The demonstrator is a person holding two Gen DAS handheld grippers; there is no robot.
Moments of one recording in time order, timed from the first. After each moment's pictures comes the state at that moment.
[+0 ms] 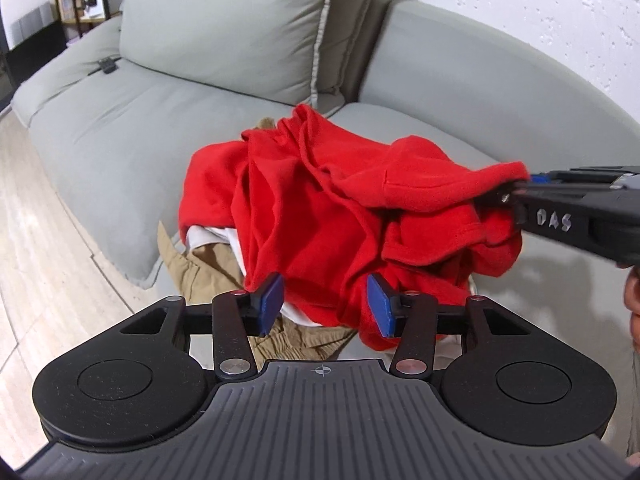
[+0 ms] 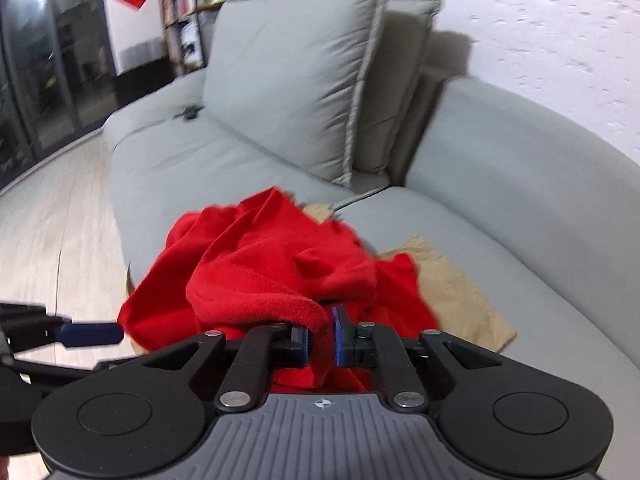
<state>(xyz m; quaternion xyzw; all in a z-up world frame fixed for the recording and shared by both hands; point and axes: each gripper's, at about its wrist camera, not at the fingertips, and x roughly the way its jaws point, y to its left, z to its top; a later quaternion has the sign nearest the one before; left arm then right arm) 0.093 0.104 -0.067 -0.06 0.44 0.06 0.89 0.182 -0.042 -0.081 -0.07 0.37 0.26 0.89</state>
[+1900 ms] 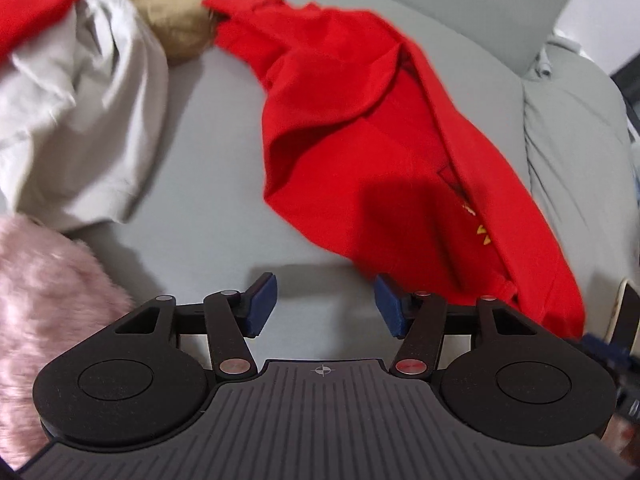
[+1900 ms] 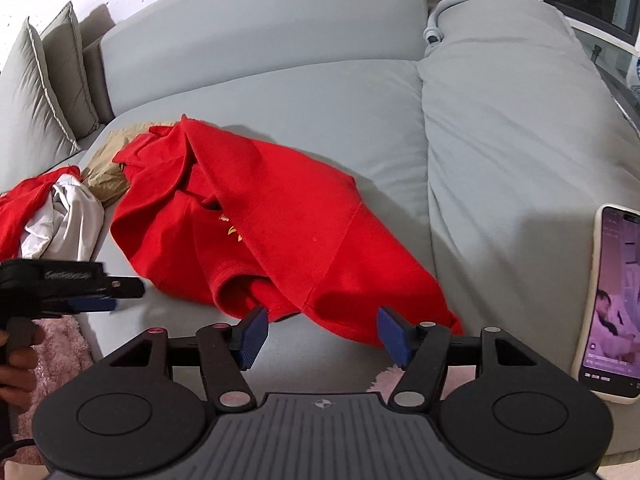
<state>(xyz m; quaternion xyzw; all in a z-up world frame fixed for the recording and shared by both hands) 0.071 -0.134 -0.209 -0.12 0.61 -0.12 0.78 -0.056 -0.368 -0.189 0.15 0.49 -0.06 0.86</state>
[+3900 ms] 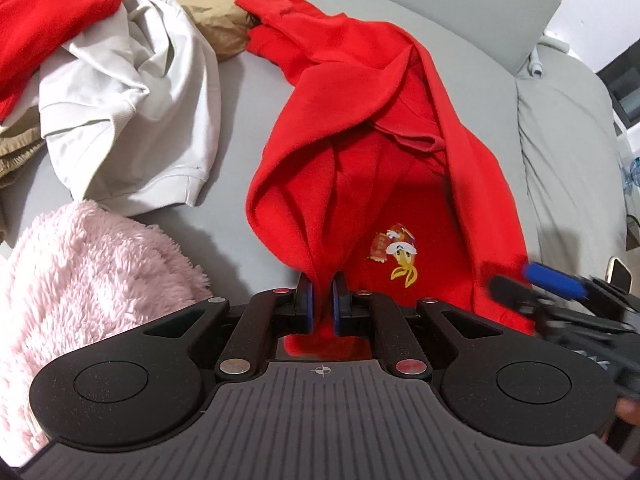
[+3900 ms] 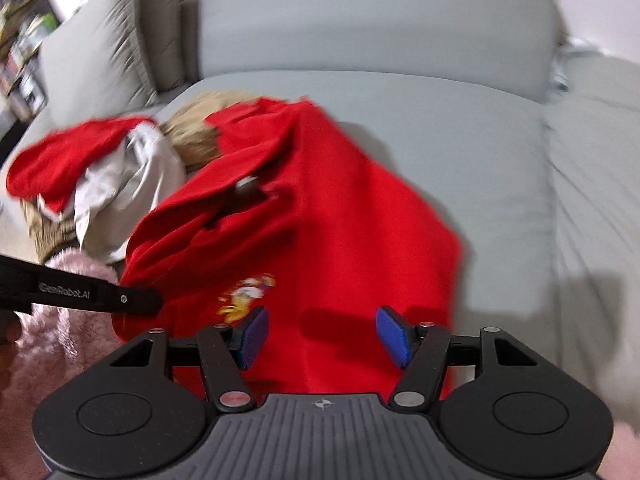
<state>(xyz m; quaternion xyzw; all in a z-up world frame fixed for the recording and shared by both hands) 0.028 -0.095 -0.169 -0.07 0.59 -0.15 0.79 -0.010 -0.273 -0.204 0.06 0.48 0.05 0.87</state>
